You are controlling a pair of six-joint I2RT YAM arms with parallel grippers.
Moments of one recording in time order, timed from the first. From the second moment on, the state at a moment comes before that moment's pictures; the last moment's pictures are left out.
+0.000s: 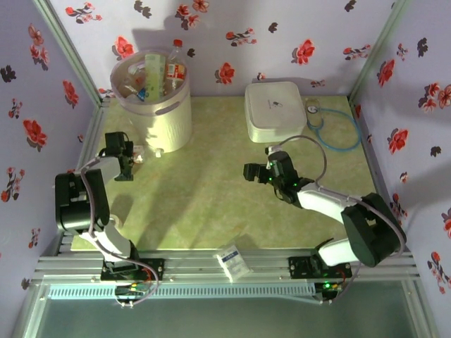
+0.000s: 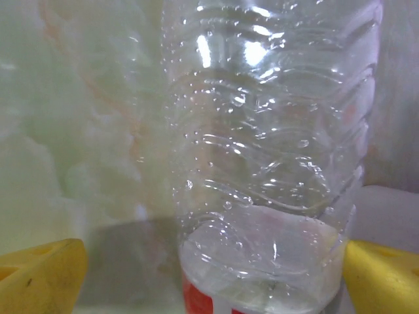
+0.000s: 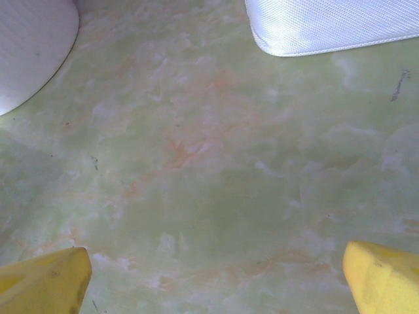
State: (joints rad) left arm 0.10 1.68 0.89 -0.12 -0.13 -1.46; right arm 0.55 1.39 0.60 0.15 0.04 0.46
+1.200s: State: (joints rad) left arm 0.14 1.15 1.52 -0.60 -0.04 -0.79; right arm 0.55 1.46 0.62 0.14 0.03 0.47
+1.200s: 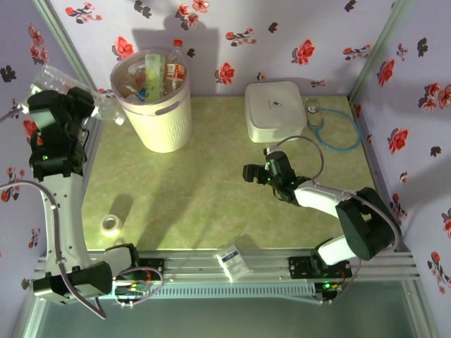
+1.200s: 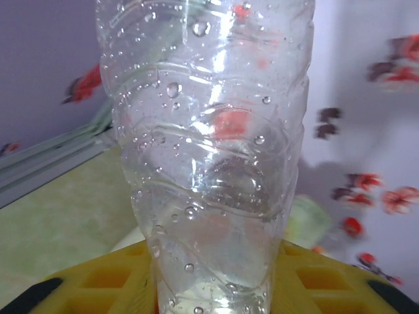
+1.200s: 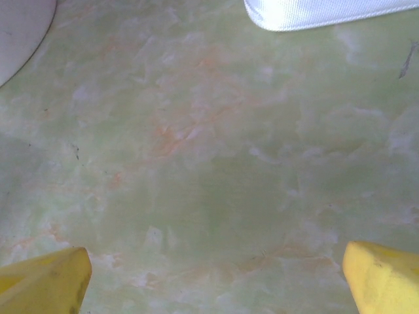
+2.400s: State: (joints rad) left arm -0.05 1.77 1.81 -0.53 0.08 -0.38; right arm 0.55 1.42 0.62 0.13 0.04 0.49
